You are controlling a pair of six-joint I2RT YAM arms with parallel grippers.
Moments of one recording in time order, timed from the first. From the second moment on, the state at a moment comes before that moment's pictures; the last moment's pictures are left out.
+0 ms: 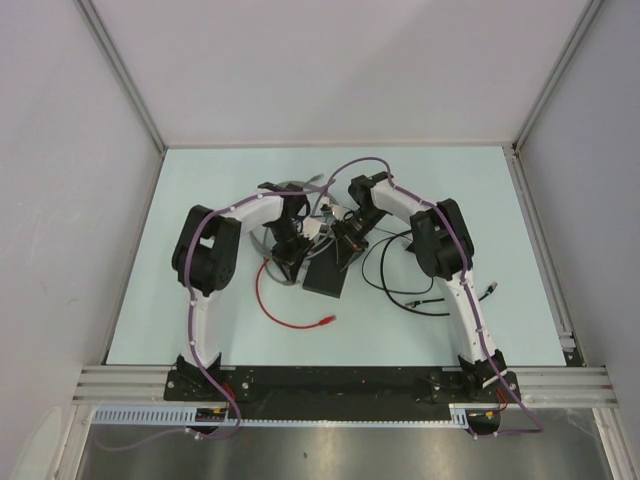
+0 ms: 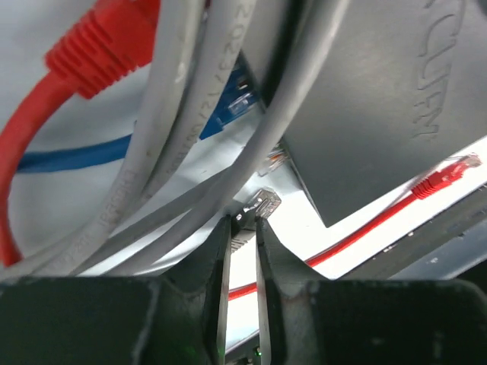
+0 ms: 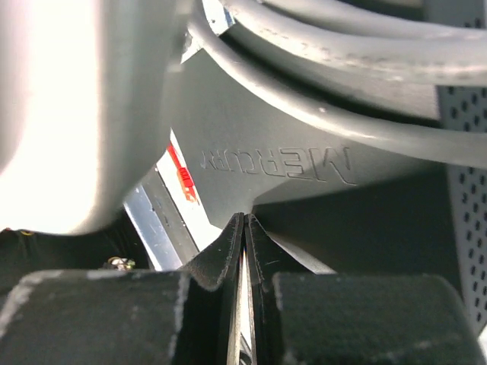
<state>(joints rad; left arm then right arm) -0.44 2.11 1.52 -1.08 0.36 0.29 0.50 2.43 1.95 -1.20 -0.91 -0.30</state>
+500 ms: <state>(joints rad) -0.39 2.06 1.58 -1.09 0.19 0.35 0.51 2.43 1.96 -1.20 -0.91 -0.32</state>
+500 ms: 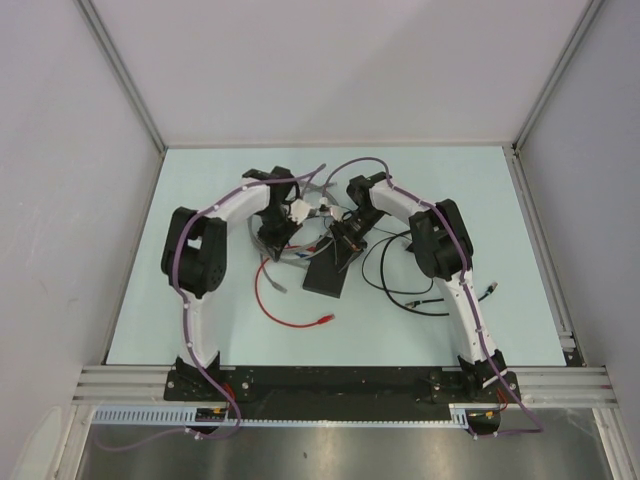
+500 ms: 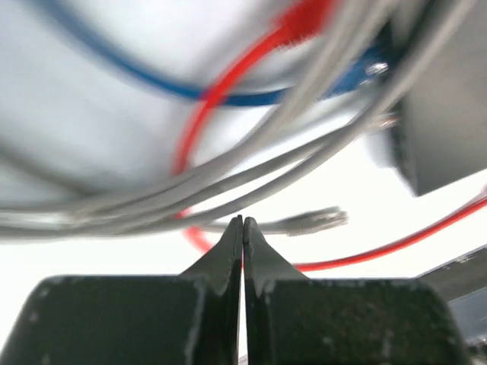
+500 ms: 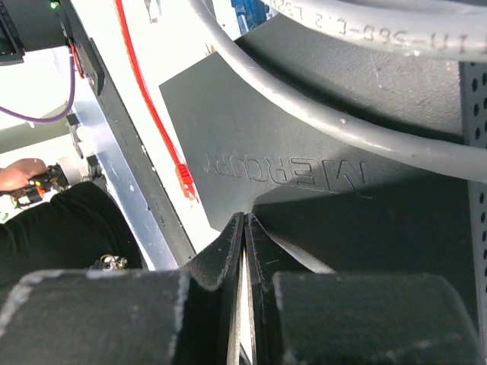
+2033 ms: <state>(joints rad) -0.28 2.42 2.11 -0.94 0.06 0.26 0.53 2.40 1.95 -1.17 -0.86 -0.32</state>
